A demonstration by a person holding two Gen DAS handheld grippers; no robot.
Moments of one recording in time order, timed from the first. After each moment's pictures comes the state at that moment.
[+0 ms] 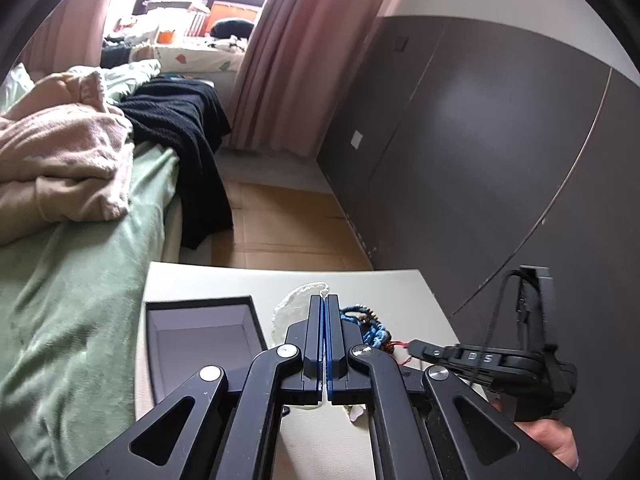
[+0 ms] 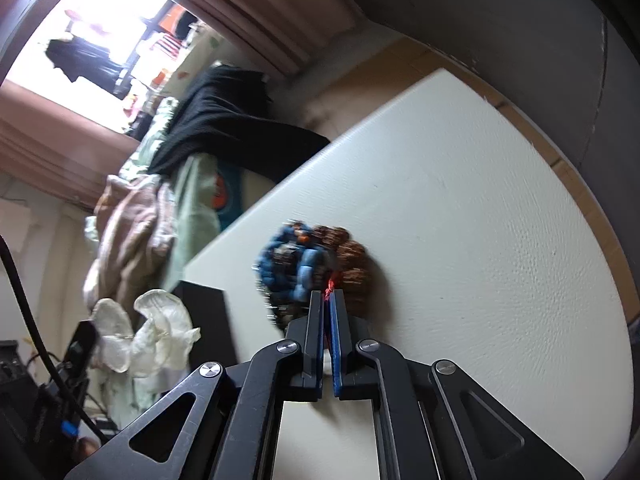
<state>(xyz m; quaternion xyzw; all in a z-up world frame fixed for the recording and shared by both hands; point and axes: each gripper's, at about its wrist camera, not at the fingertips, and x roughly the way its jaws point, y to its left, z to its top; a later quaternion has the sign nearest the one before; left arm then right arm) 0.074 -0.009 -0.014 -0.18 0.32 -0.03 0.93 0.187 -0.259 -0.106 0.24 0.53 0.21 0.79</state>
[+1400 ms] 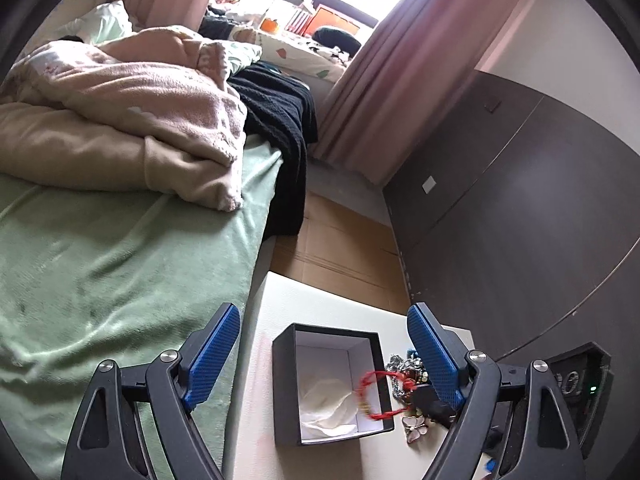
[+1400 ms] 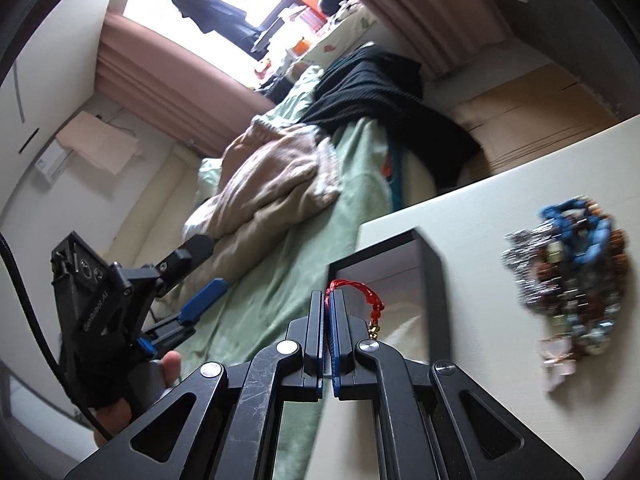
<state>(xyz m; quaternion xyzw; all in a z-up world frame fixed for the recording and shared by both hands) 0.043 0.110 -0.014 -0.29 0.31 0.08 0.90 0.134 -0.116 -0.070 0.22 0.45 0.42 0.75</state>
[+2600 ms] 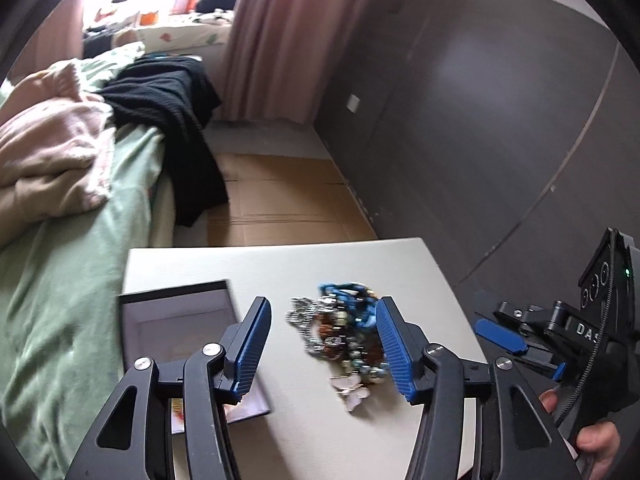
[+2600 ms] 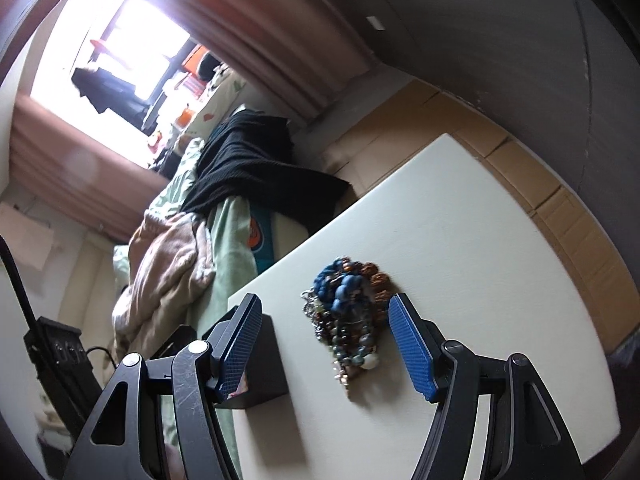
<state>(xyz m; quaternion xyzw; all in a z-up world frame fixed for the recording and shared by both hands) 0.106 -0.041 -0.027 -0.15 0.39 -0.05 0.91 0.159 -0.289 -0.055 0.28 0.46 0.20 0.82</state>
